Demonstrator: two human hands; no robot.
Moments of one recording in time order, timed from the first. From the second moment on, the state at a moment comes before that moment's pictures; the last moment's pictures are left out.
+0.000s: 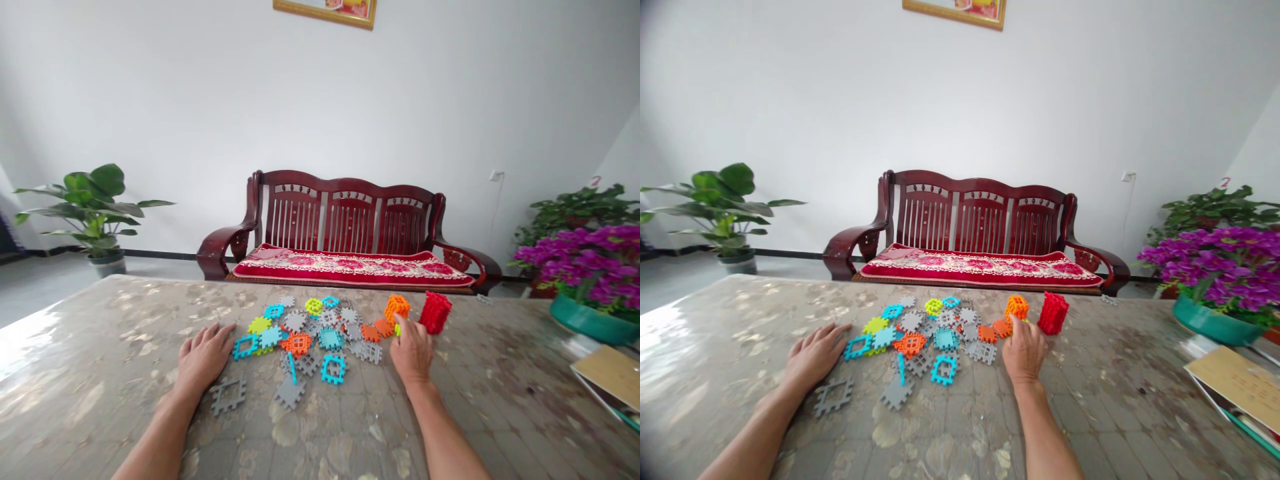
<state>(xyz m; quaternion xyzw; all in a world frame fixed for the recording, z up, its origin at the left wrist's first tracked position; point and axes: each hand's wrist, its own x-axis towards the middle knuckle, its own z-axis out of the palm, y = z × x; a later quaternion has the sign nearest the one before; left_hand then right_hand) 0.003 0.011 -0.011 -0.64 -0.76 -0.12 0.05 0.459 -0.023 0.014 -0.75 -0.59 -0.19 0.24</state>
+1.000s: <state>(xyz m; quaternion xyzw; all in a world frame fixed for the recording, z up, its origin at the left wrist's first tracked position) 0.010 0.004 -0.004 -0.63 -0.76 -0.15 0.02 0.351 0.014 0.025 -0.60 -0.76 -0.03 0.24</state>
